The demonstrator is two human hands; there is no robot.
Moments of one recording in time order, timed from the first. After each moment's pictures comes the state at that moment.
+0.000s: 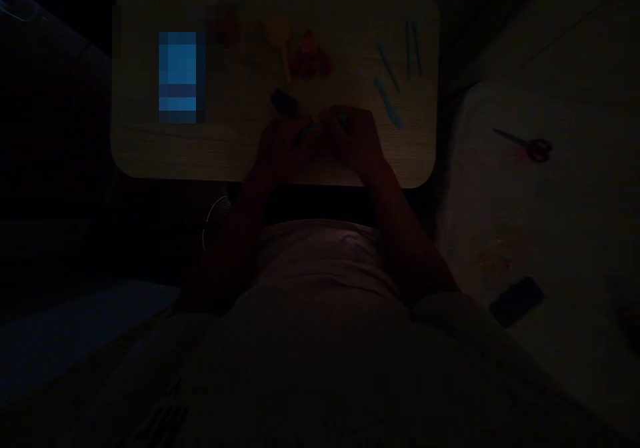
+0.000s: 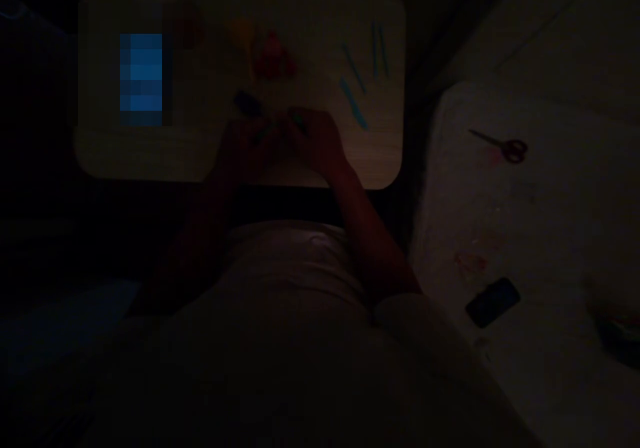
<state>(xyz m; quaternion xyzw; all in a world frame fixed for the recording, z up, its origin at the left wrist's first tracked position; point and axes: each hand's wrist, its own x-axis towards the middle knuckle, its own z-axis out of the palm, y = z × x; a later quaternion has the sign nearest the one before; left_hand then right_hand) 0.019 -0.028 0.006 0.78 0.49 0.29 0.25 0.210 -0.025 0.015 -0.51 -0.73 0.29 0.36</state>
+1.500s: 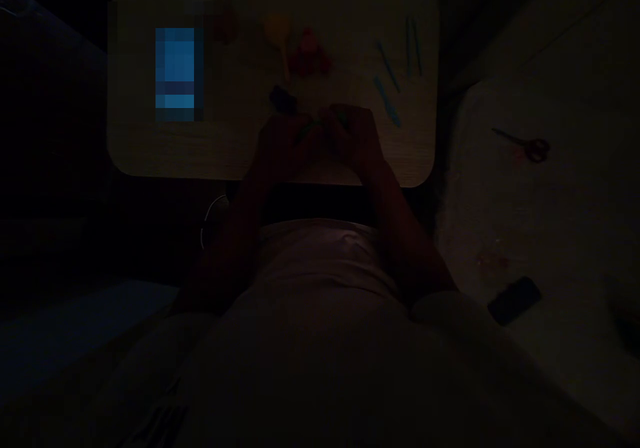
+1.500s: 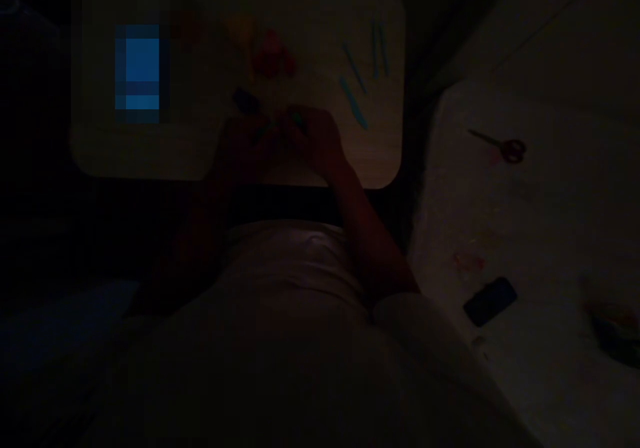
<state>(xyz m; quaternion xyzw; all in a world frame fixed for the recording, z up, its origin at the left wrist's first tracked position) 0.020 -0.026 0.004 0.79 0.49 0.30 0.24 0.211 -0.021 0.012 -0.52 -0.73 0.28 0.34</state>
